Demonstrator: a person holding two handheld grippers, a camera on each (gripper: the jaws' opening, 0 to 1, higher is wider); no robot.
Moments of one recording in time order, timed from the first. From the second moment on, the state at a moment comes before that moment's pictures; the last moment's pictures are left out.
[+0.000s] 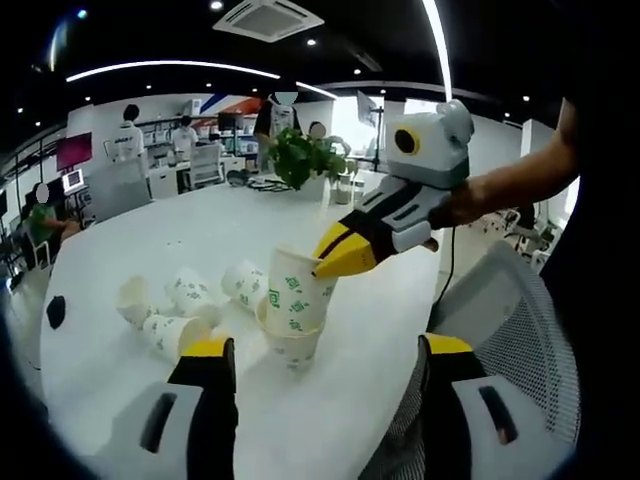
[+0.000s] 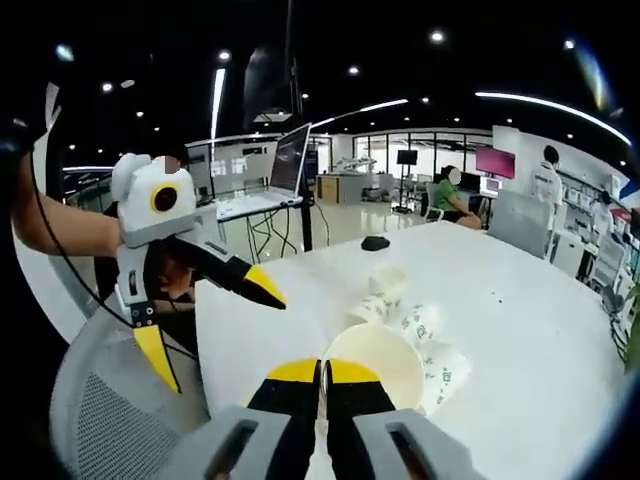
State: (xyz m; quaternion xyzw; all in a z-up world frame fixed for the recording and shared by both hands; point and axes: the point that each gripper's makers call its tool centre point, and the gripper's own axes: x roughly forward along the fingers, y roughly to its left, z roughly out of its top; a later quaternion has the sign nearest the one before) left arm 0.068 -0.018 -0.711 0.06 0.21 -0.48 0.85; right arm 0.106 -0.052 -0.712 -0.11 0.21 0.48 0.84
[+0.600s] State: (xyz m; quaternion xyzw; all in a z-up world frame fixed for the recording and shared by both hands) left arm 0.066 -0.015 -0.712 0.06 0.21 -0.47 0.85; right arm 0.107 -0.043 -0.739 -0.14 0.24 0.49 0.83
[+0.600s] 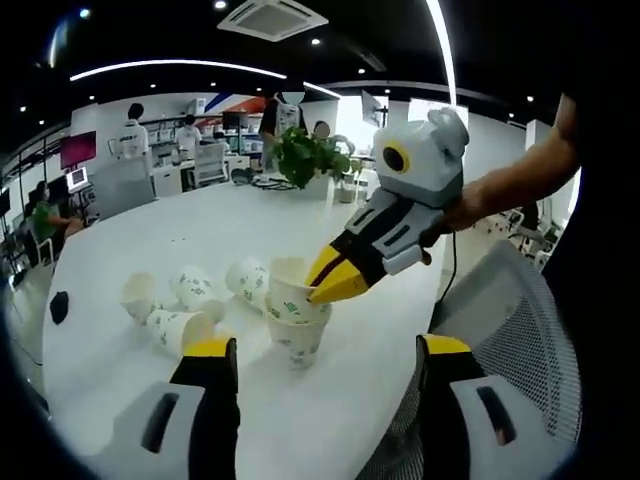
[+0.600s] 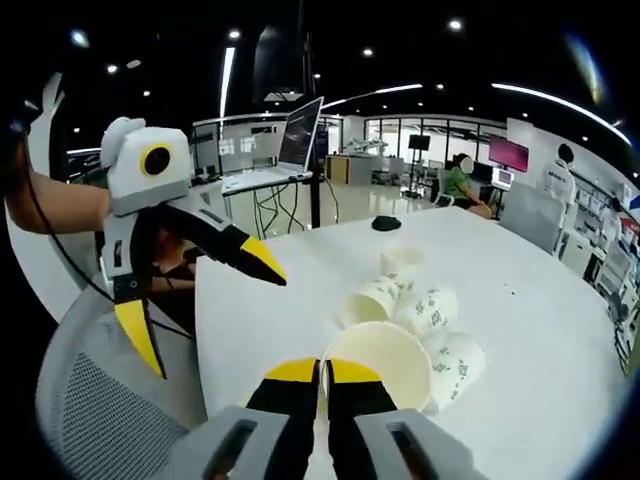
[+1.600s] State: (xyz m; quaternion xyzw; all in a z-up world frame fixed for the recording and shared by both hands) left arm 0.064 -0.004 -0.719 0.06 0.22 -0.46 0.86; right arm 0.099 -0.028 -0.773 -0.12 0.28 0.50 0.81
